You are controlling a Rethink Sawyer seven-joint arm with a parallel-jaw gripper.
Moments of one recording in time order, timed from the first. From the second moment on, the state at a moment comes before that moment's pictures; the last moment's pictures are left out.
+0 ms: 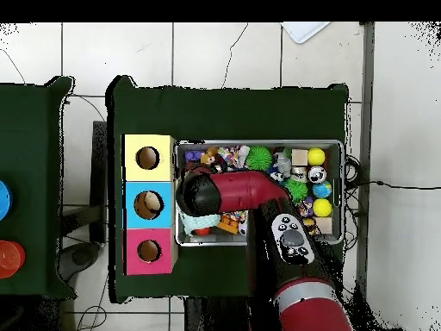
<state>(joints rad) -0.29 -0.58 0.20 1.64 -0.31 0.33 1.57</state>
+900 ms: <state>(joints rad) -0.24 -0.51 0.17 1.59 -0.34 0.28 1.57</state>
